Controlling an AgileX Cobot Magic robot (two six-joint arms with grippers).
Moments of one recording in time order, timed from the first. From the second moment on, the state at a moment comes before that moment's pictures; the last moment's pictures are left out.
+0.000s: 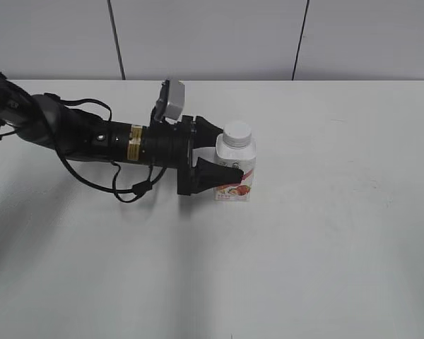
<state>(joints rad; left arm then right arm) -0.30 2.42 -1.44 1.51 -1.21 -0.73 -0.03 -0.01 -0.52 0.16 1.10 -0.26</state>
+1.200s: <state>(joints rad) -0.31 2.31 -1.16 1.50 -1.18 -0.59 -0.03 -0.01 -0.52 0.16 1.10 -0.26</state>
